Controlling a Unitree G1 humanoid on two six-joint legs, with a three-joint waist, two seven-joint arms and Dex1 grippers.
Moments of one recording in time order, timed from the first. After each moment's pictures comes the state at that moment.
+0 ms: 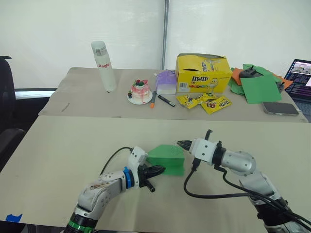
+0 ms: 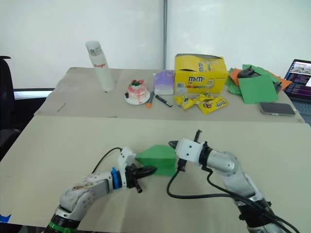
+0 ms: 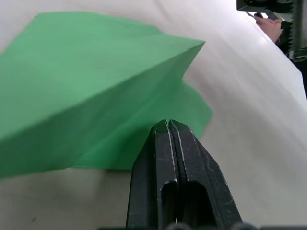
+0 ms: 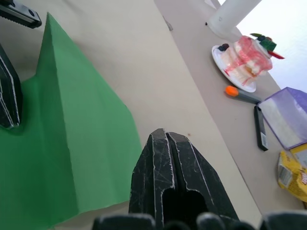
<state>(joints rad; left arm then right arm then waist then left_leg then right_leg) -0.07 0.33 -0.22 -0.29 -0.52 0.77 -0.61 -0.19 -0.61 0.22 -0.25 -0.10 0.00 0.71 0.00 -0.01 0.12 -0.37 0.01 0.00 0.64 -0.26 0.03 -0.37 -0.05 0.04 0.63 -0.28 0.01</state>
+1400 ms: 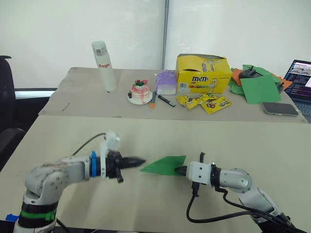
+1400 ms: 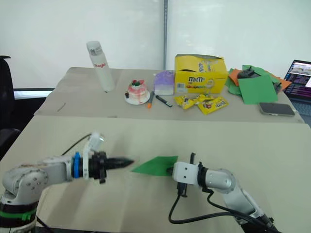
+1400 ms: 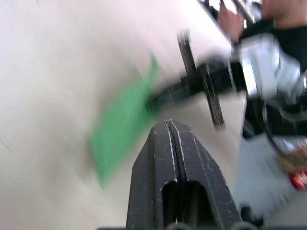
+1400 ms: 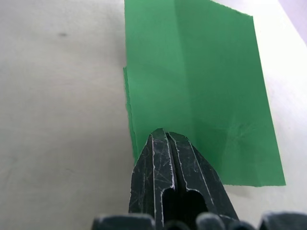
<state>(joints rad) -0.24 0.59 0.18 -0.39 -0.96 1.19 -0.72 -0.03 -0.65 0.31 -0.27 -0.12 -0.02 0.82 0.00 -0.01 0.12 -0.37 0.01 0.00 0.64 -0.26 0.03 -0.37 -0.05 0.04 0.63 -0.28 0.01</state>
